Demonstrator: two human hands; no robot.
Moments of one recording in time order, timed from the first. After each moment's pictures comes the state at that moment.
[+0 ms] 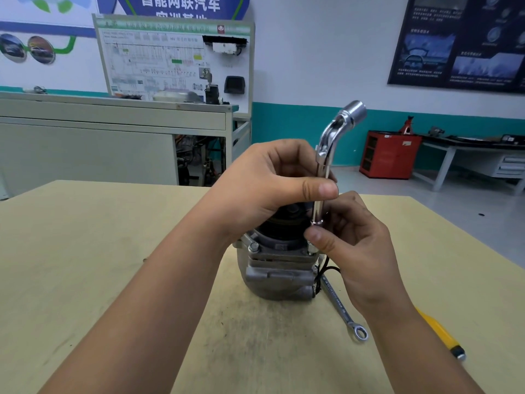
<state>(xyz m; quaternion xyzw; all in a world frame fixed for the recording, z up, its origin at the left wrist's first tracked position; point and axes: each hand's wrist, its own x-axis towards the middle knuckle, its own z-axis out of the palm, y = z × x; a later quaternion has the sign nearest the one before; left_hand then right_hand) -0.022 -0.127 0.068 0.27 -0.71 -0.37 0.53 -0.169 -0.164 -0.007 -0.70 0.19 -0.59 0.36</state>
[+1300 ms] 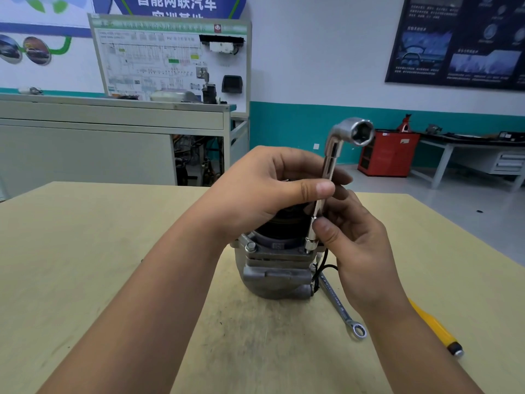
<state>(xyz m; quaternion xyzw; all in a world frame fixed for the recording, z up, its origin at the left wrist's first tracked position) -0.021 -0.127 0.069 0.30 -0.73 -0.38 0.48 -0.168 -0.161 -0.006 -0.69 0.17 -0.59 0.38</state>
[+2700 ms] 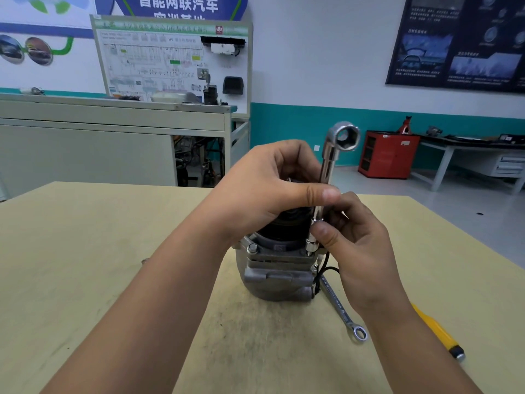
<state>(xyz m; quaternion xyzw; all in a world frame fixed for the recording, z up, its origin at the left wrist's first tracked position) -0.022 -0.131 0.068 0.34 -0.72 -0.31 0.52 -0.167 -0.161 -0.005 -0.68 0.19 -0.60 0.37</state>
